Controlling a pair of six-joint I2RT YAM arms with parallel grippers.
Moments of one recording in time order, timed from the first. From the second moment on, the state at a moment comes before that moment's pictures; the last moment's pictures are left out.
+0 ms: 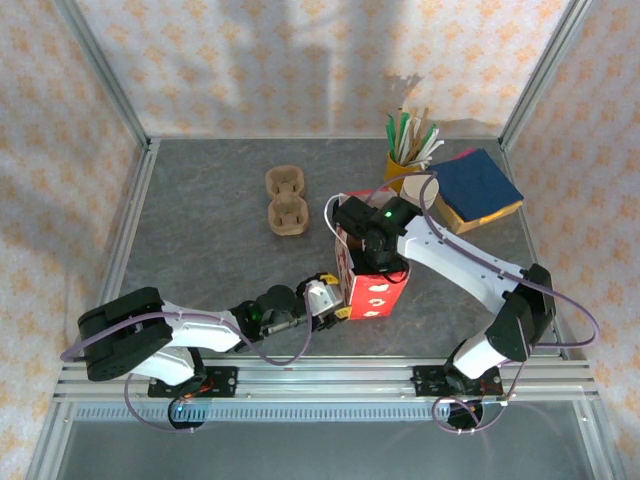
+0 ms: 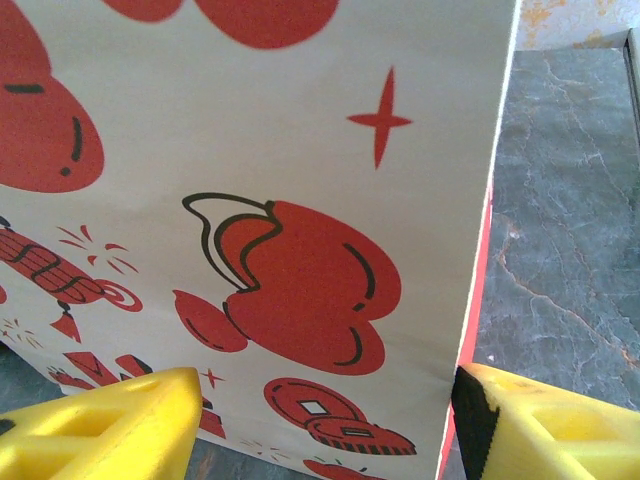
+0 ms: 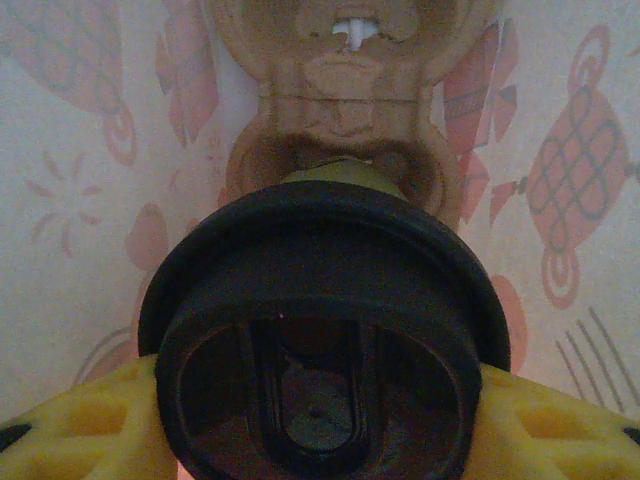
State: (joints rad) left arm -1.04 1.39 0.34 0.78 -0.03 0.17; right arm 0.81 1.54 1.41 -1.38 0.01 0.71
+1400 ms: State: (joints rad) left arm -1.04 1.38 0.33 0.78 -0.03 0.17; right arm 0.79 1.54 1.41 -1.35 0.03 0.69
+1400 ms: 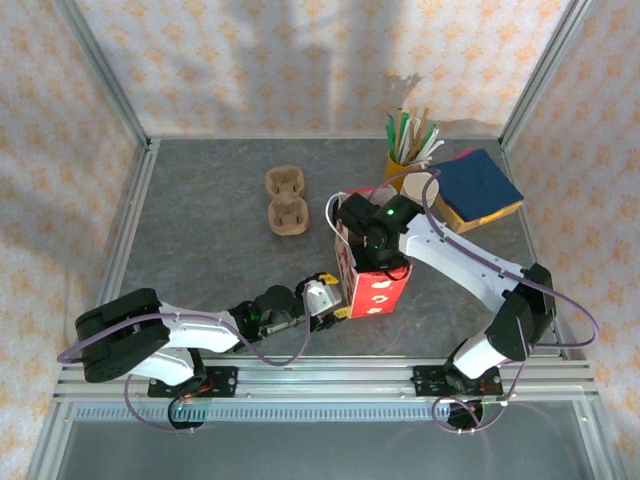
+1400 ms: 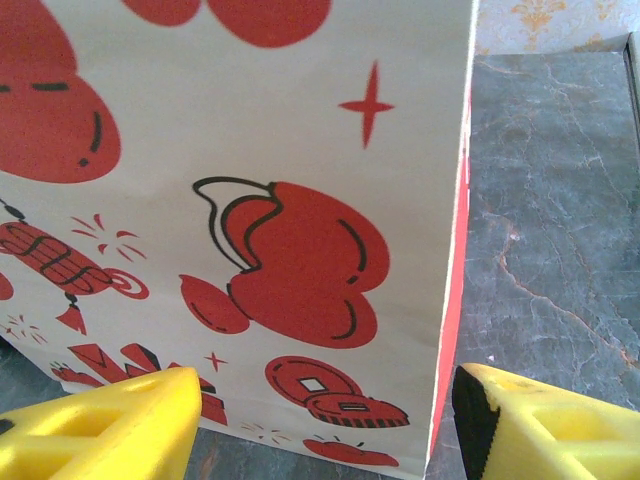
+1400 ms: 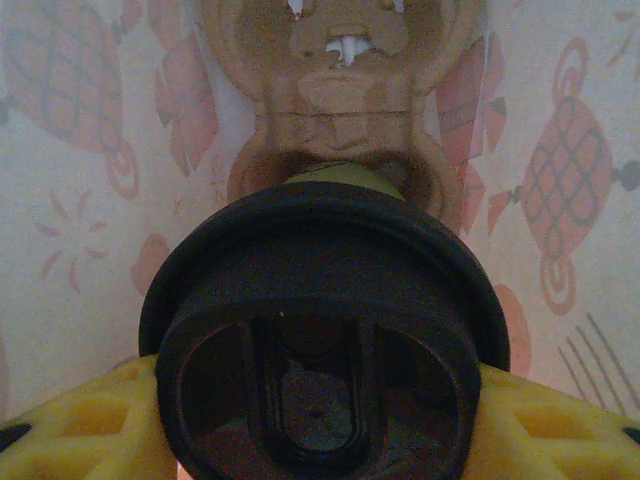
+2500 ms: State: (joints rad) left arm -1.04 1.38 0.33 0.78 -0.03 0.17; right arm 0.78 1.55 1.38 -1.32 0.03 0.68
